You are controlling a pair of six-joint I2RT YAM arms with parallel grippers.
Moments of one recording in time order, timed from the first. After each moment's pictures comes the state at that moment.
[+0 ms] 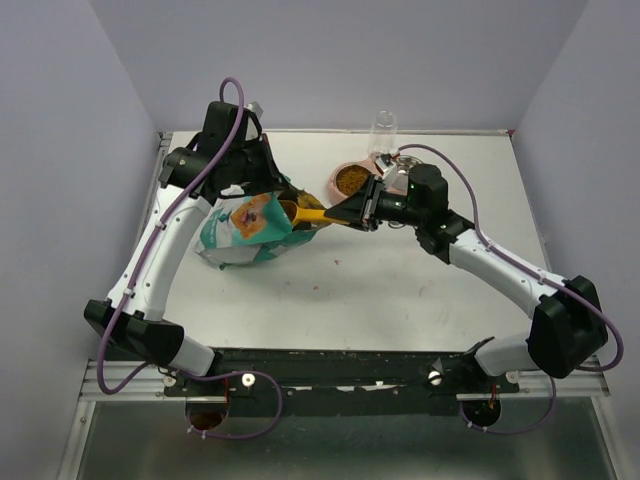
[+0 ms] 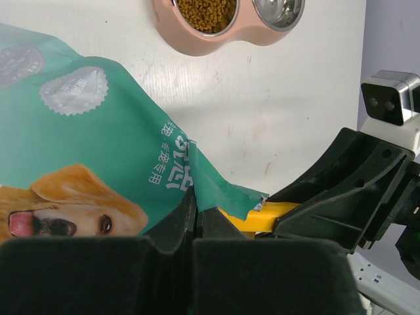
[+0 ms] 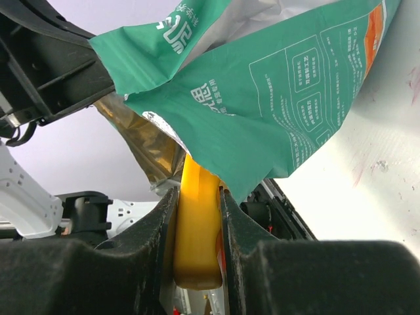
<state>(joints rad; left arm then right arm) -0.38 1.47 1.78 -1.02 0.22 -0.61 0.56 1.41 1.00 0.21 -0.64 1.13</state>
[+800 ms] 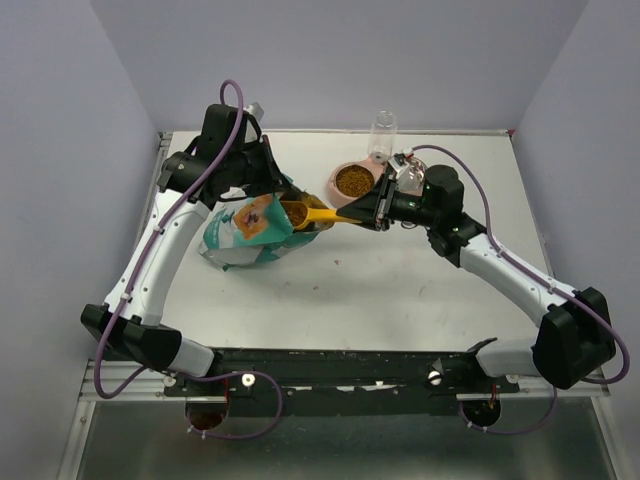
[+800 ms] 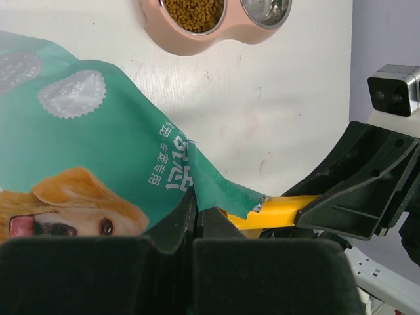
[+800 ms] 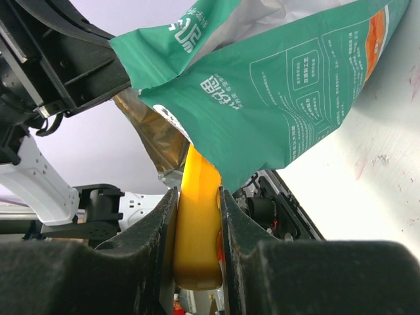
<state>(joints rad) -0.38 1.44 1.75 -0.99 0.25 -0.61 0.48 1.34 0.95 0.23 -0.72 1.16</state>
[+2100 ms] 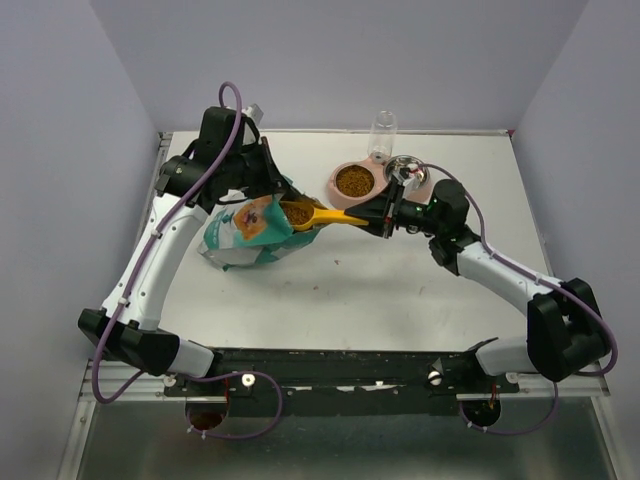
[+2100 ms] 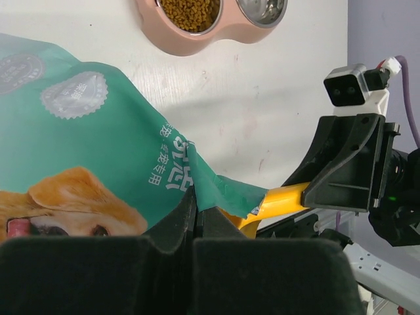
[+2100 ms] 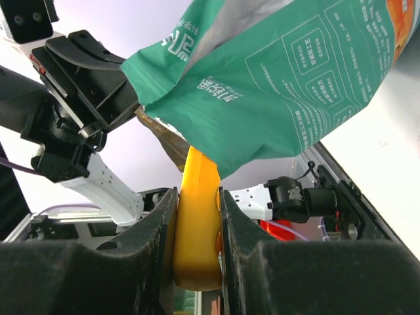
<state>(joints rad) -0.37 1.41 1.71 -0.96 0.25 -0.60 0.42 1.38 0.79 0.58 -0.81 1.53</state>
